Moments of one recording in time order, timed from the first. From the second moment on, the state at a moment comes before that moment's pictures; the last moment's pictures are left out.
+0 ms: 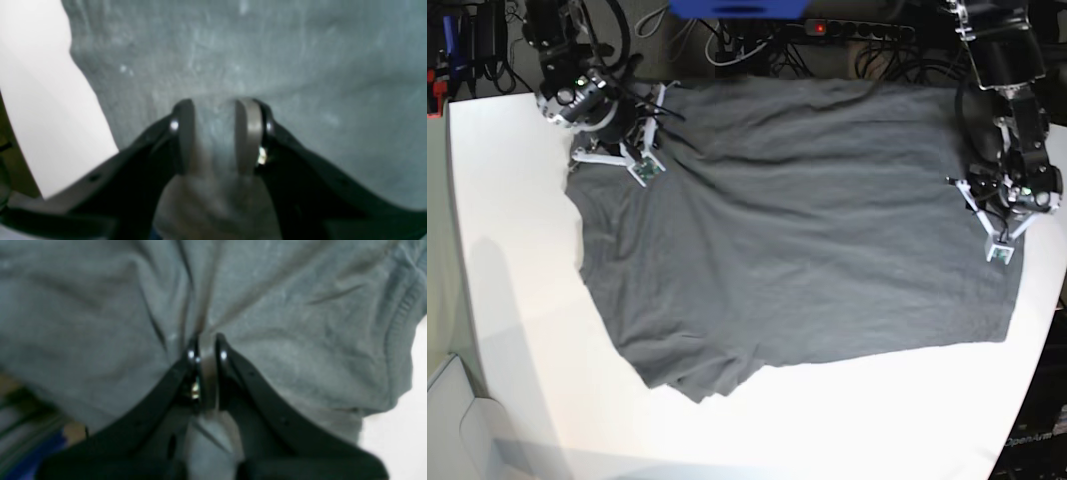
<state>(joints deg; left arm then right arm) -3.6 -19.5 -19.5 80.2 -3.3 -25.2 62.1 -19.3 13.6 -8.6 104.9 -0.9 25.4 -48.0</state>
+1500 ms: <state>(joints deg) -0.7 -15.7 -34.9 95.0 -3.2 -25.1 65.7 36.8 11.6 -5.8 23.9 0.6 25.6 -6.1</state>
